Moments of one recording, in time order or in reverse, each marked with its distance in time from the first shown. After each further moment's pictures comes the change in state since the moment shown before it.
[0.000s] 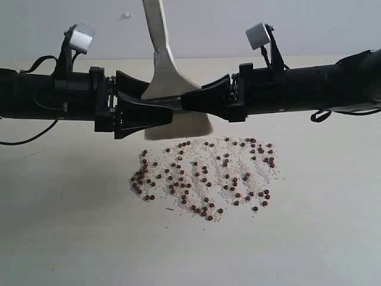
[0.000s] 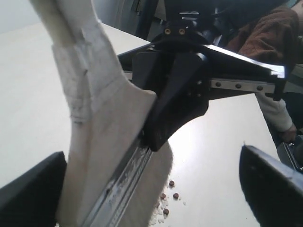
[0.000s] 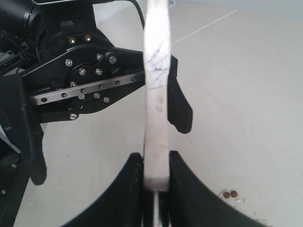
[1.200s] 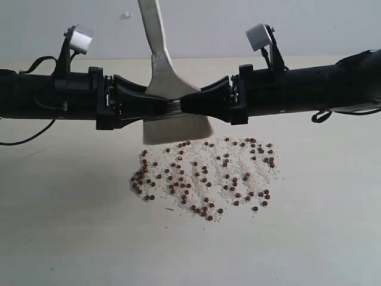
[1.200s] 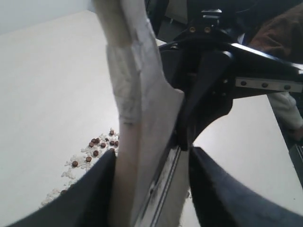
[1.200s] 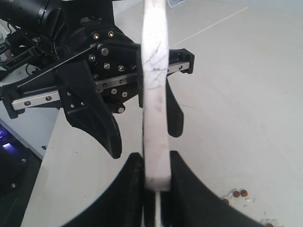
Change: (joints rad) left arm 0.002 0.006 0.000 -0.013 -0.027 0.002; right arm 0.000 0.000 0.000 -0.025 0.026 0.002
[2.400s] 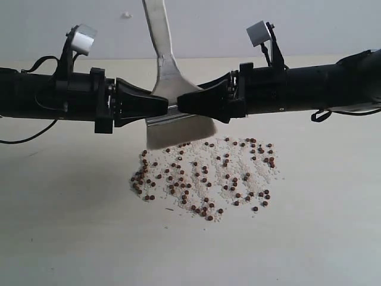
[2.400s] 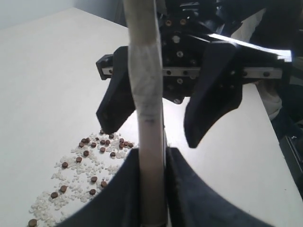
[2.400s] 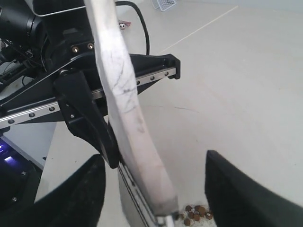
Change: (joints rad) left arm 0.000 0.000 -0.011 0.036 0.021 0.000; right arm 0.000 0.000 0.000 0.024 -0.017 0.055
